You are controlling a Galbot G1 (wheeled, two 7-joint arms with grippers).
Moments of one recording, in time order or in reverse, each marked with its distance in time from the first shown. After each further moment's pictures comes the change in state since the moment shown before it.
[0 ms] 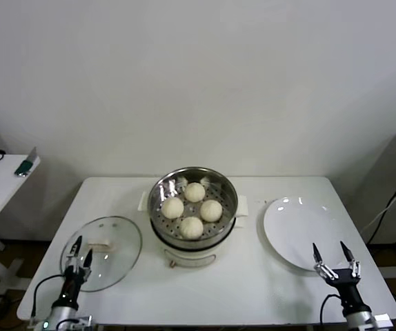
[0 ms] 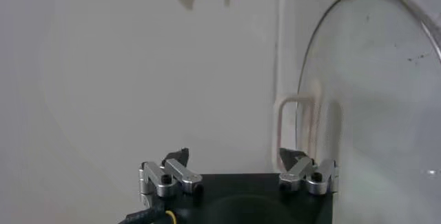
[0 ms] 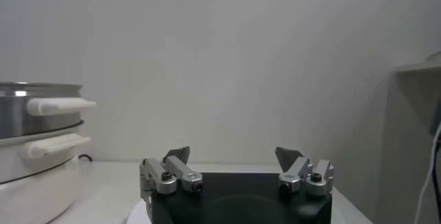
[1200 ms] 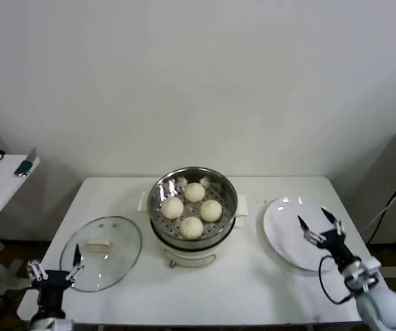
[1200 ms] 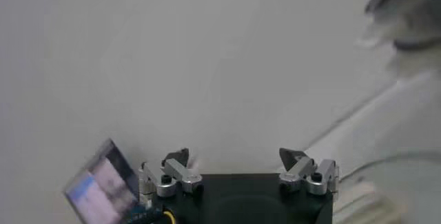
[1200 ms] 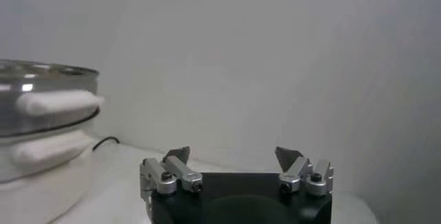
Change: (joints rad) left arm 0.269 -0.121 -0.098 -0.481 -0.672 0.012 0.128; right arm 0.198 -0.237 -0.154 -0.060 0.070 -0.160 -0.028
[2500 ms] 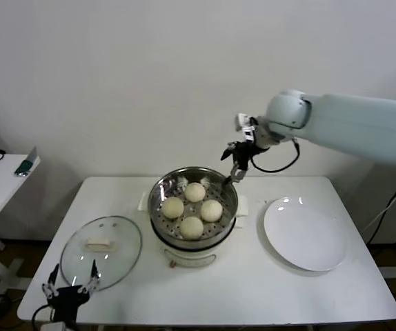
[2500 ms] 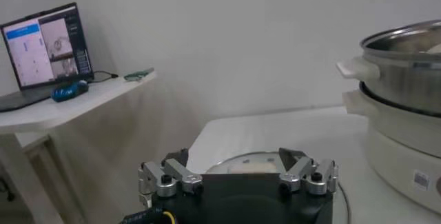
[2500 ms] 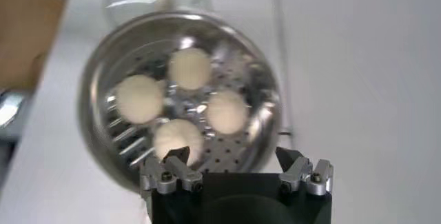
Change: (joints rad) left arm 0.082 -0.135 0.042 -0.184 -0.552 0.188 0.178; right arm 2.150 -0.050 -1.980 -0.150 0.388 -0.661 -0.467
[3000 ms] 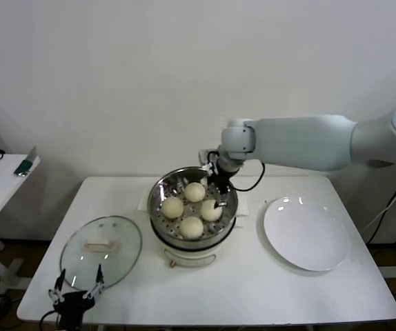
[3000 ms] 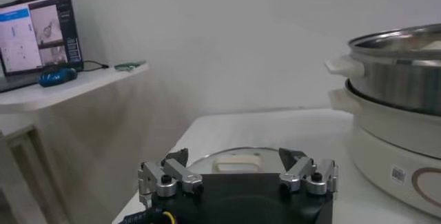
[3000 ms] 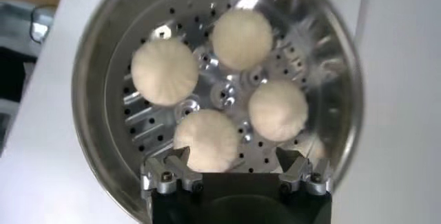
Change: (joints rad) left arm 0.020 -0.028 0.007 0.036 -0.023 -0.075 0.030; right arm 0.059 0.352 -0.221 -0.116 -0.083 -0.002 -0.162
